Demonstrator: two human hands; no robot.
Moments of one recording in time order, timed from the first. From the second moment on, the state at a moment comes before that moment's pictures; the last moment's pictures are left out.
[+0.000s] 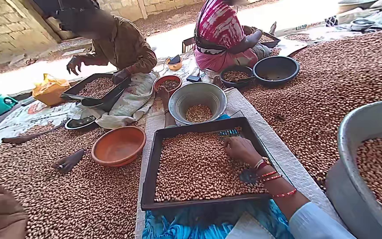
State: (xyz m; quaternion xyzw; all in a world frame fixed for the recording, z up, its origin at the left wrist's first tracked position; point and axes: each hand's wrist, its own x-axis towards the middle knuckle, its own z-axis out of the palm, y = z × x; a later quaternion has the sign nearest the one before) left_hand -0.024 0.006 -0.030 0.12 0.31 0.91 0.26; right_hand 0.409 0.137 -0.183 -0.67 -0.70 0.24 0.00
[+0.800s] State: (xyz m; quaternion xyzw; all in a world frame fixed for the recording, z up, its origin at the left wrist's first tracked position) left_hand 0.091 0.099 -0.178 0.68 0.69 -0.23 0.06; right_hand 0.438 0.043 -0.166 -0.56 -0.73 0.36 0.13
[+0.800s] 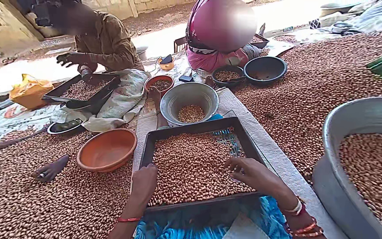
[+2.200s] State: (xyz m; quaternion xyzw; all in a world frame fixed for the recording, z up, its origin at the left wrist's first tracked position) left_hand 0.123 0.081 -0.151 0.78 0.53 0.27 0.18; right_hand 0.433 0.036 -0.140 -0.59 -0.71 0.25 0.31
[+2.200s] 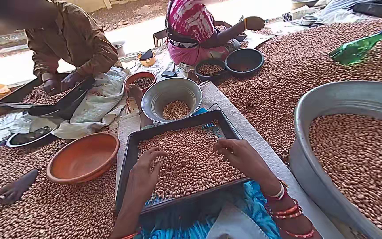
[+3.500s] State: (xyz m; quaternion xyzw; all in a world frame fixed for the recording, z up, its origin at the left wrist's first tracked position) left_hand 0.156 0.080 -0.189 0.69 0.51 0.30 0.42; right_hand 0.396 0.021 -0.181 -0.61 -0.75 0.25 0.08
